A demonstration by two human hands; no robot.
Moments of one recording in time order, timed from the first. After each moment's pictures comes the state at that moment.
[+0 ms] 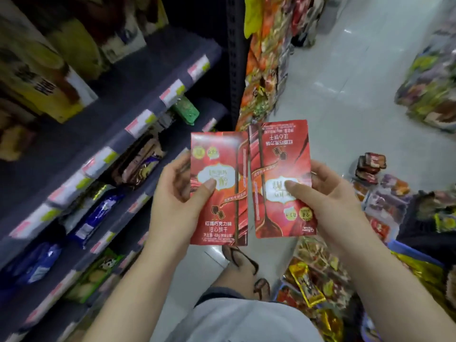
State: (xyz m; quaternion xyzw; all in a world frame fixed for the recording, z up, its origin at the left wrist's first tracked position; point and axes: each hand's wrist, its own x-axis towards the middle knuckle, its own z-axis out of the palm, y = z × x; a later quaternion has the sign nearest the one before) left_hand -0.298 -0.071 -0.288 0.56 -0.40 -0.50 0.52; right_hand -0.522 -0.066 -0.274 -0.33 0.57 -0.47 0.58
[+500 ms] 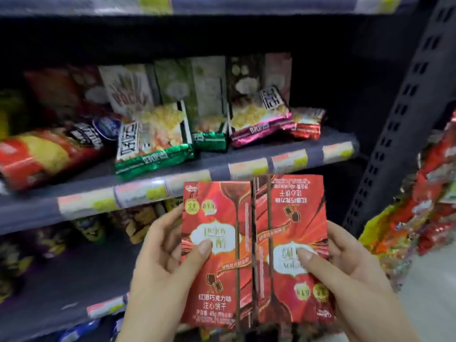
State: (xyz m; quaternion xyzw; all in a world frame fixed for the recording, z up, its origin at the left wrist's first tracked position) left_hand -0.236 -0.155 -0.142 0.51 -0.34 -0.21 0.76; right_hand -0.431 -0.268 -0.123 -0.53 0.32 -0.38 0.69
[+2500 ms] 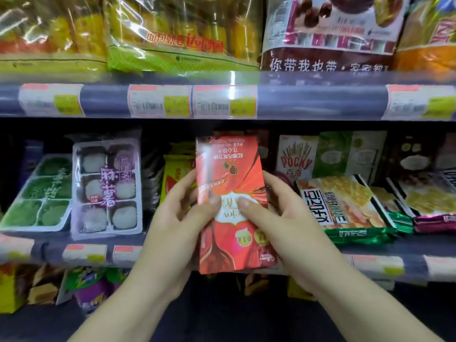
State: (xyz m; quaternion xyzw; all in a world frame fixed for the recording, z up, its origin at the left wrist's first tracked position) left_hand -0.035 -0.031 -0.016 0.48 -0.33 -0.13 0.80; right_hand -0.121 -0.161 -0.009 -0.68 0.04 -0.28 0.67
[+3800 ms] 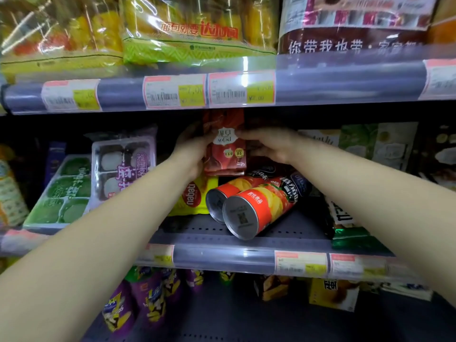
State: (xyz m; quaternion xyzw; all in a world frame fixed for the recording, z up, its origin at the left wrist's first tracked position) left_hand 0.109 -0.111 0.042 0.58 -0.25 -0.08 0.77; right_hand 0.027 -0.244 0.063 -0.75 0.06 -0.18 0.63
